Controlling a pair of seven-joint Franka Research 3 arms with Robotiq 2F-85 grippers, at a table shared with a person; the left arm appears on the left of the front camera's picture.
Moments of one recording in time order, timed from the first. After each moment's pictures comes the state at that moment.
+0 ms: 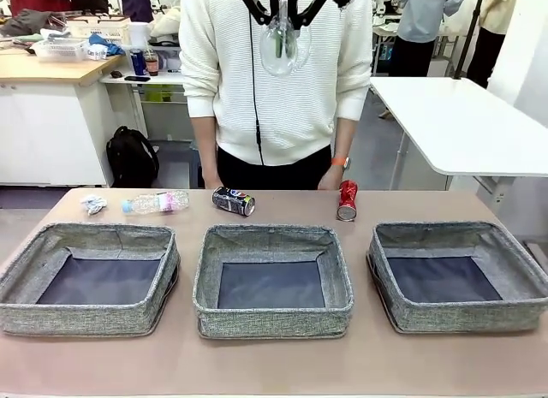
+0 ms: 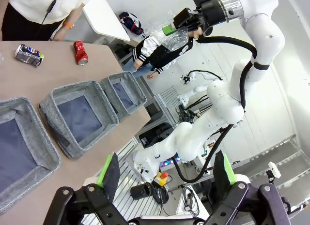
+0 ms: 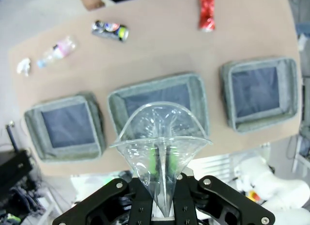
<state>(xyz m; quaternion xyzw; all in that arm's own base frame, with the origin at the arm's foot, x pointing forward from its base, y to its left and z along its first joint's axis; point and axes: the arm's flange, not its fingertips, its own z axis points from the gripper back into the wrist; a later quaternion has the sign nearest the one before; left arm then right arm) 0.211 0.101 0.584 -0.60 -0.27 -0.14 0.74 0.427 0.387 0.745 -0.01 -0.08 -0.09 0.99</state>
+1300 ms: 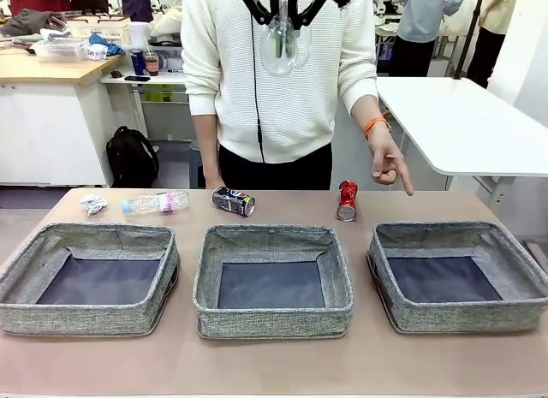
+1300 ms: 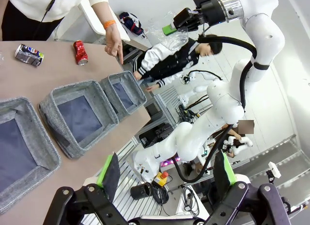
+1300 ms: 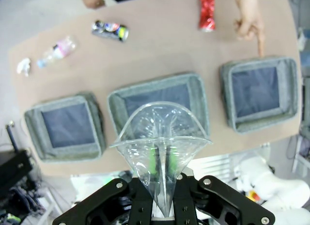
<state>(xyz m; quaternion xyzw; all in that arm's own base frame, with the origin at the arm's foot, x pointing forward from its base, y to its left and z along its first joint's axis) 0.211 0.101 0.584 -0.60 -0.28 -0.14 0.74 0.427 0.387 0.745 -0.01 -0.08 -0.09 0.99</state>
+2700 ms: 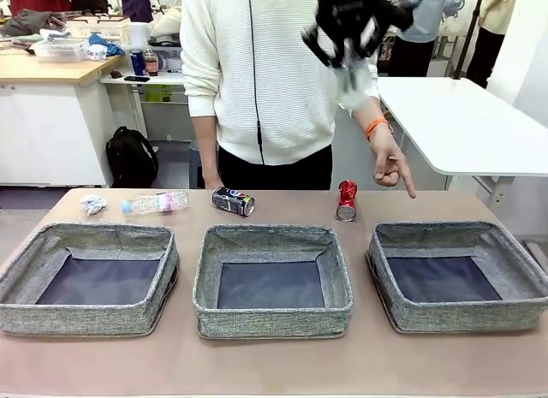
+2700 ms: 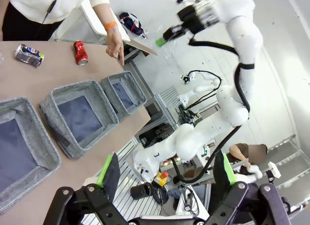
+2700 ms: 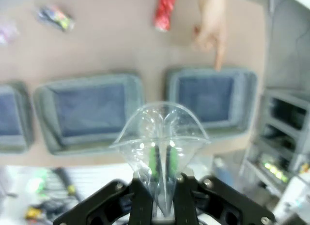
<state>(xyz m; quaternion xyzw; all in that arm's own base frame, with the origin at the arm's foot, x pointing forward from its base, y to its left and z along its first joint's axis) 0.211 0.101 0.584 -0.60 -0.27 -0.14 0.74 0.450 0.297 0.670 -0.12 -0.01 0.02 0.99</state>
